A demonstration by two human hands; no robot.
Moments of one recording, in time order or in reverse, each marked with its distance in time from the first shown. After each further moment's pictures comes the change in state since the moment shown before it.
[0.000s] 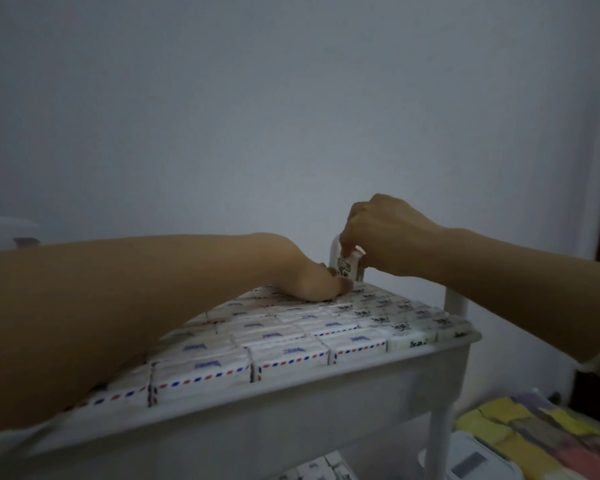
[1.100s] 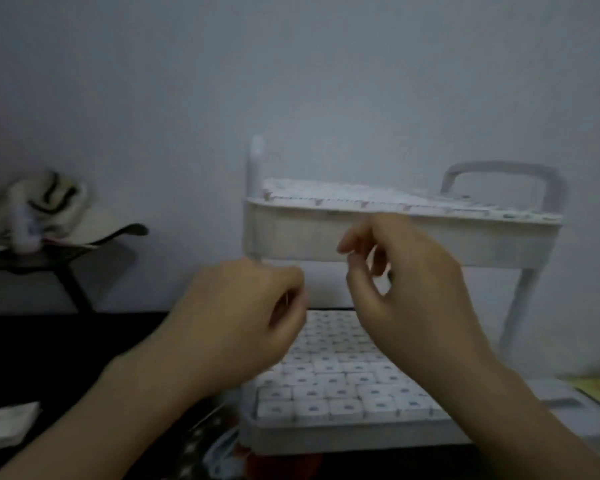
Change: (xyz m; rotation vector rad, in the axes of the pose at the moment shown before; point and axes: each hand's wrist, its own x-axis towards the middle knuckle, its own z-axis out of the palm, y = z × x) left_hand -0.305 -0.038 0.168 0.012 0.818 -0.112; right_hand -0.148 -0.233 -0.121 1.104 0.631 0.228
